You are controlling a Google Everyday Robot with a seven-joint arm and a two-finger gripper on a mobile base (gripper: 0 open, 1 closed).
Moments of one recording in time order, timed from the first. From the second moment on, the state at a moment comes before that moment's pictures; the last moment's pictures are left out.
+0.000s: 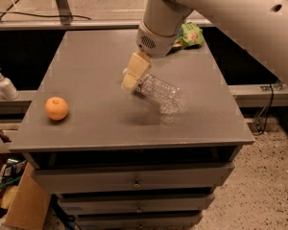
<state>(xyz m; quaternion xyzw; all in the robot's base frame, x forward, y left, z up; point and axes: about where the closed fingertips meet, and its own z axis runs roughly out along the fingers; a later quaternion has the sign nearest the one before) 0.598 -0.015 0.892 -0.48 0.86 0.05 0.16</state>
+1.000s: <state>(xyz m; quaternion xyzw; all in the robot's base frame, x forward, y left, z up) 0.638 0.002 0.848 -0.47 0.88 0.05 0.11</state>
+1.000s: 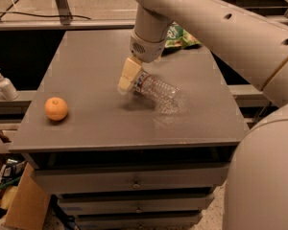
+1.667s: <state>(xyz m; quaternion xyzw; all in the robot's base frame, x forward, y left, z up) 0.641 0.005 0.841 -0.47 0.88 0.04 0.12</state>
